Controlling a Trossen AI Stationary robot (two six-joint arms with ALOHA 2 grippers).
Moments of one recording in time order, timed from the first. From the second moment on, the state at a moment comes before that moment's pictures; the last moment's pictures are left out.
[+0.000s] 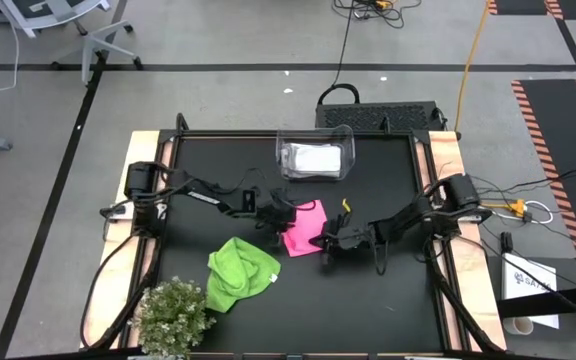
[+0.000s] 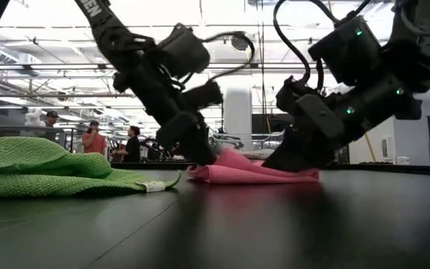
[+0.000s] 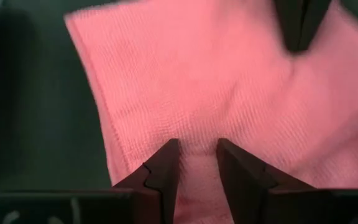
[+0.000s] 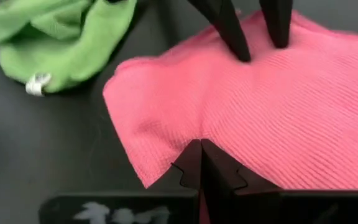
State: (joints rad) left arm 0.07 1.90 0.98 0.08 0.03 0.17; right arm 0.21 1.84 0.50 0.74 0.26 0.46
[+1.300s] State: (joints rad) left arm -0.14 1.90 0.87 0.23 -0.22 -0.73; right arm 0.28 1.51 0.49 0.23 0.23 0.87
